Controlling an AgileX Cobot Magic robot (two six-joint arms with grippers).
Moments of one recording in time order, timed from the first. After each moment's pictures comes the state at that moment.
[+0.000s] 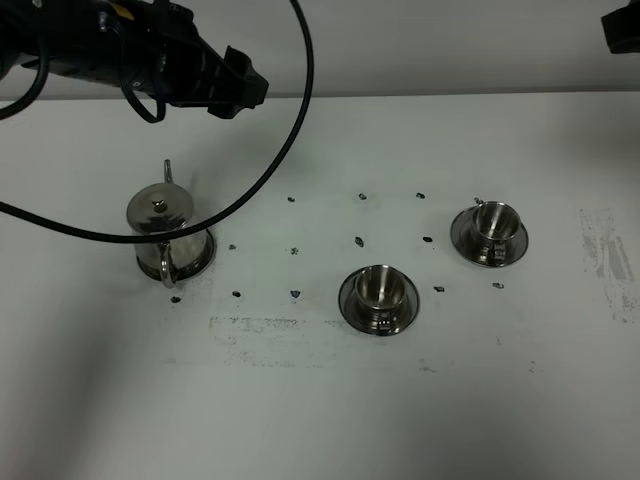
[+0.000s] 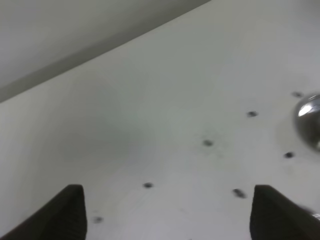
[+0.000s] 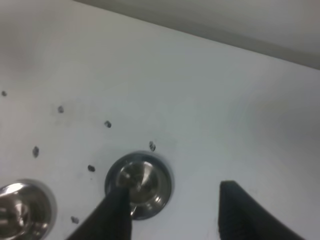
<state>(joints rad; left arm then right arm) -0.35 1.76 -1.46 -0.39 0.49 0.46 0.05 1.45 -1.49 0.22 0.98 -0.36</state>
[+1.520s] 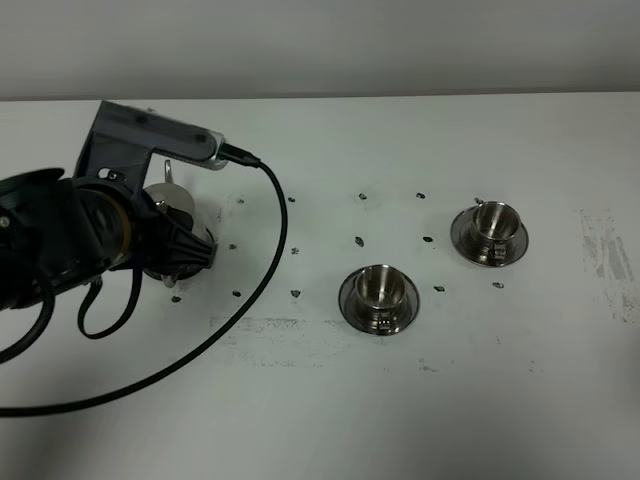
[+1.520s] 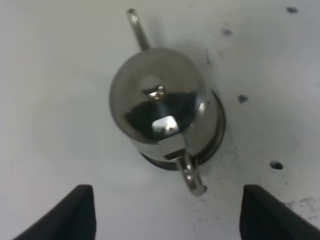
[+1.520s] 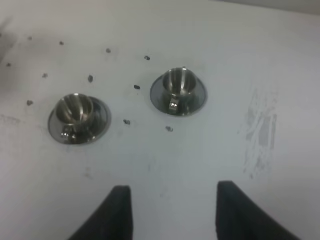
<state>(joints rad) -0.65 1.47 -0.87 0.82 0.57 -0.91 0.05 0.46 -0.74 0.23 1.01 -0.27</state>
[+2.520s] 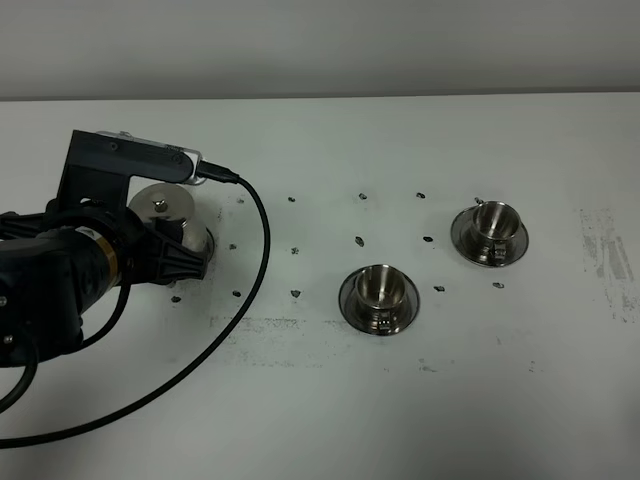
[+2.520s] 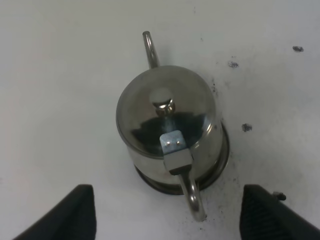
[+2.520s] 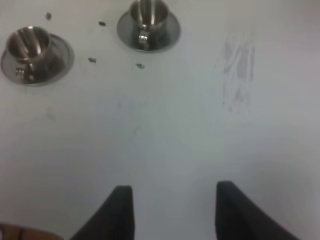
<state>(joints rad) -0.65 1.43 -0.71 1.16 0.43 -1.31 0.05 0.17 -0.49 0.12 1.07 -0.20</state>
